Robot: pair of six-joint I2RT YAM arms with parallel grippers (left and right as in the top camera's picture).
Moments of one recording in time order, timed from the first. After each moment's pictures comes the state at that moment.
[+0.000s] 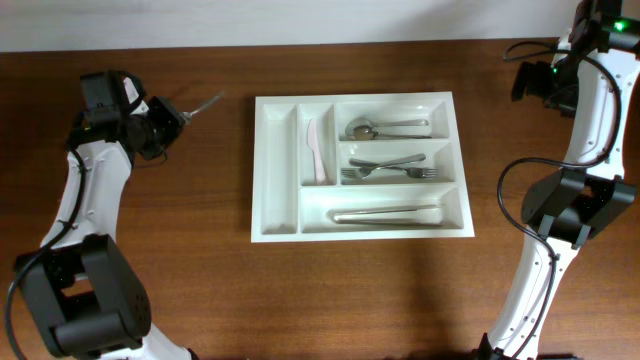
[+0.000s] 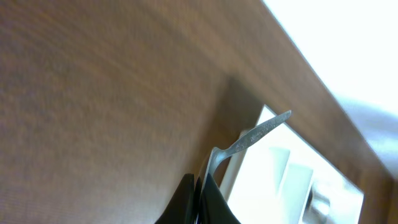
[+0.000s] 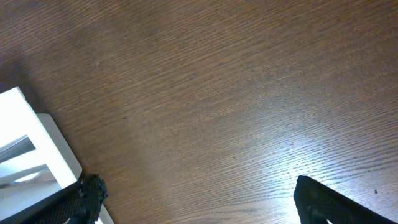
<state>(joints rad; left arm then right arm) 0.20 1.82 1.40 -0.52 0.38 -0.56 -0.32 2.52 2.73 -1.55 -0.01 0.07</state>
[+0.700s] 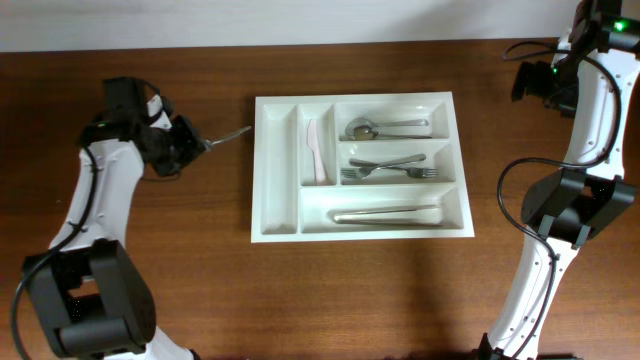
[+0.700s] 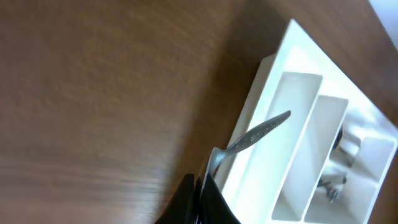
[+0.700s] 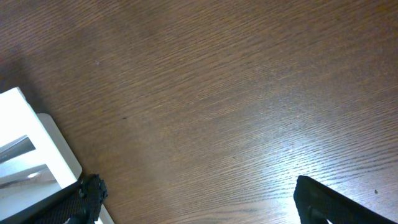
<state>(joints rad) 0.13 1.80 1.41 -0.75 0.37 -0.48 -0.32 2.52 2.73 -1.55 -0.01 0.07</state>
